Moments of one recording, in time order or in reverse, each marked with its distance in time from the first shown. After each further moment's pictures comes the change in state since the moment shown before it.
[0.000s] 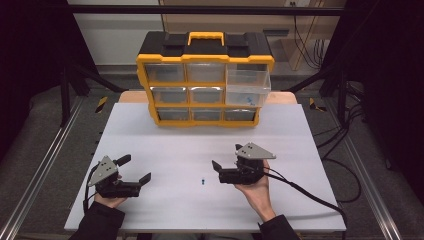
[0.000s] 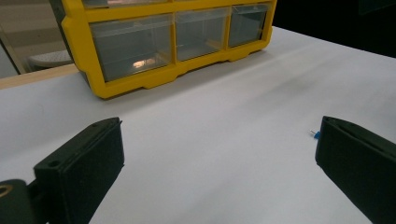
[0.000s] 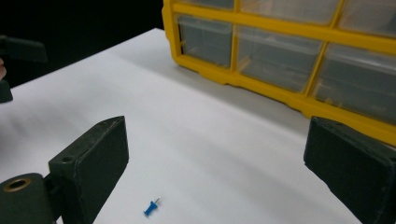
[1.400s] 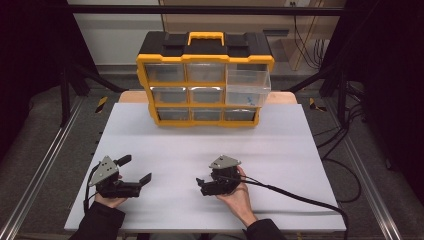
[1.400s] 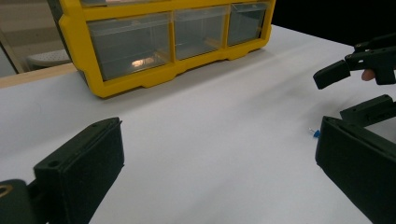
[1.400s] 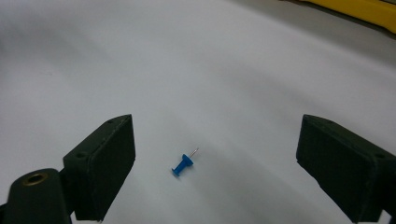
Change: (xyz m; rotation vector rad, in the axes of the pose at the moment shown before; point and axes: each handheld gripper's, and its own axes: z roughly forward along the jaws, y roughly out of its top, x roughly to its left) left arm -0.001 0.000 0.001 0.004 -0.003 0.002; right arm 0.032 -0.044 0.060 0.247 0.052 -0.061
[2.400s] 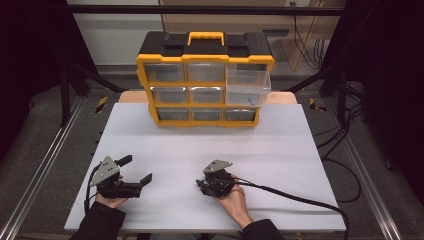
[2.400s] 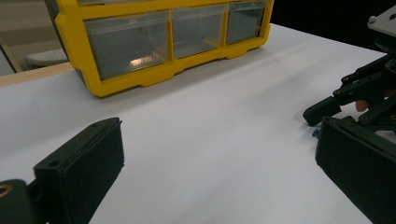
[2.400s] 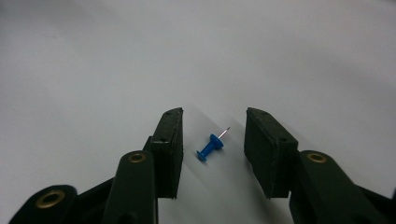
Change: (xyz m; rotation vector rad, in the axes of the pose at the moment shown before) left arm -0.001 0.000 0.001 0.005 -0.003 0.002; right arm 0.009 -0.009 0.019 0.086 0.052 -0.012
